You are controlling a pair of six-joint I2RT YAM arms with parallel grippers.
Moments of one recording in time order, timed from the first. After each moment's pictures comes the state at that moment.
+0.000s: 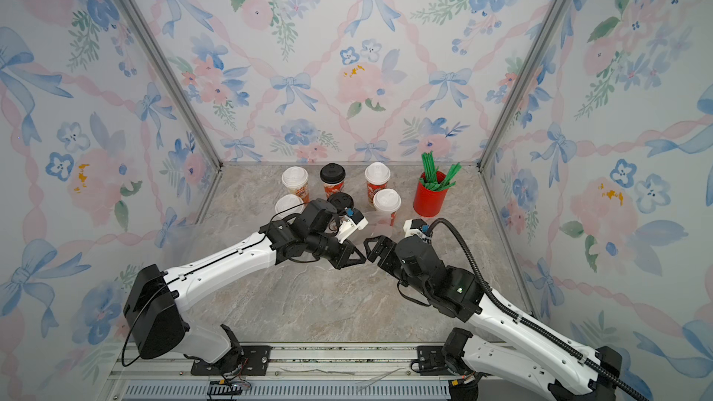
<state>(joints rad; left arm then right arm) -0.82 1.49 1.19 -0.50 0.56 -0.28 0.91 0.89 0.85 -0.55 0.24 1.23</state>
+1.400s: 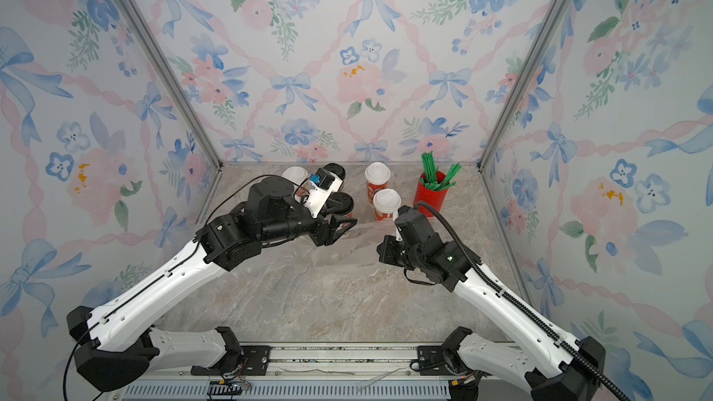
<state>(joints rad) -0.86 1.26 1.44 -0.60 0.15 -0.09 0.69 1.05 1.04 -0.78 -0.10 0.74</state>
